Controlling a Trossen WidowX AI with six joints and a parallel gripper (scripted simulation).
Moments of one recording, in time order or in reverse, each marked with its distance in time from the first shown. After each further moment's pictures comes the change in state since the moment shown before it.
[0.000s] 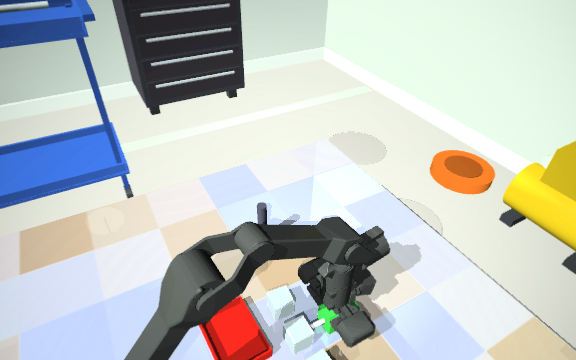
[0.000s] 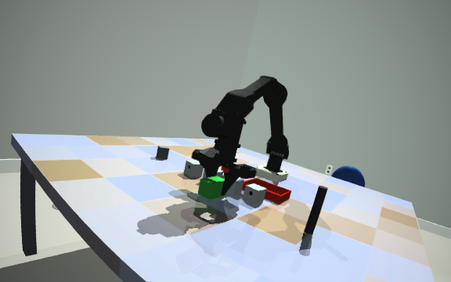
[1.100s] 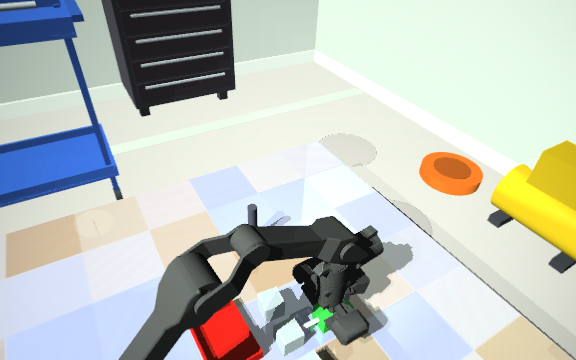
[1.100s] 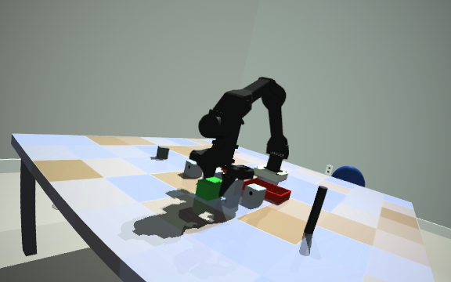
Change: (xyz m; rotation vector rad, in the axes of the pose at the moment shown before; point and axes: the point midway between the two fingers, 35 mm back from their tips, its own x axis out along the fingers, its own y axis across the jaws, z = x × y) arm 0.002 0.000 0.010 0.001 0.002 0.000
